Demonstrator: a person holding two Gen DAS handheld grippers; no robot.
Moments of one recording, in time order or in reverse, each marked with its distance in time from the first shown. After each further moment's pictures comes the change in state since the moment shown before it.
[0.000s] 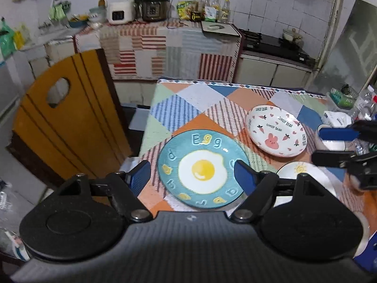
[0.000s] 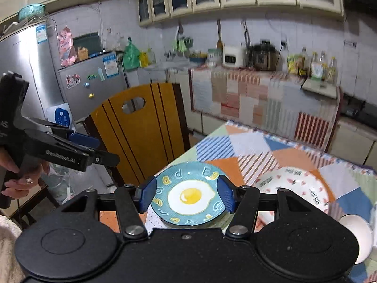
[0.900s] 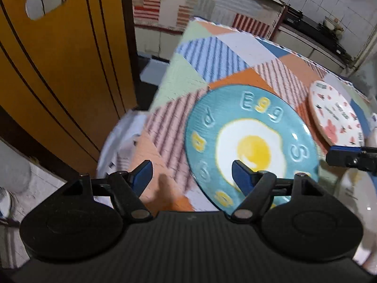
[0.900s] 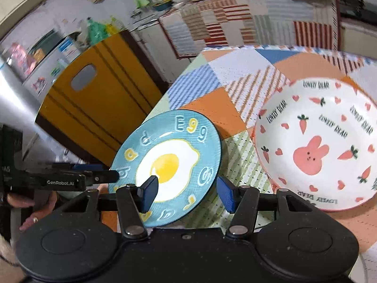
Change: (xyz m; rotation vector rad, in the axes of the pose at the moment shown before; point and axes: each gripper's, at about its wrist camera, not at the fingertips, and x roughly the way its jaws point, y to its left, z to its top) left arm 0.162 0.063 -0.049 -0.196 0.167 0.056; right arm 0.153 -0.094 -0.046 0.357 0.229 0.080
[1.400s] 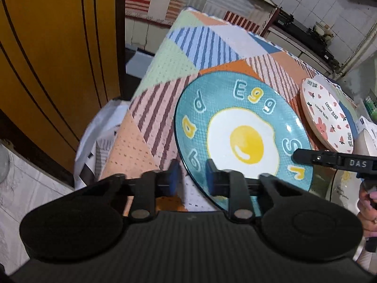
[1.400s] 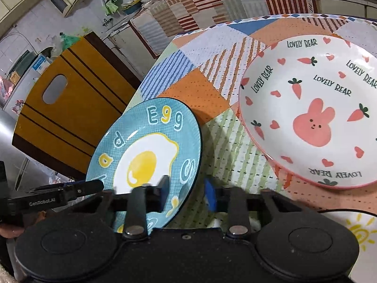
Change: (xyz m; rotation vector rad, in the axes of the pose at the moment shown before) left arm 0.025 0.010 -0.016 -0.077 0.029 -0.137; right arm 0.039 -0.014 -0.014 0.111 0.010 -0.047
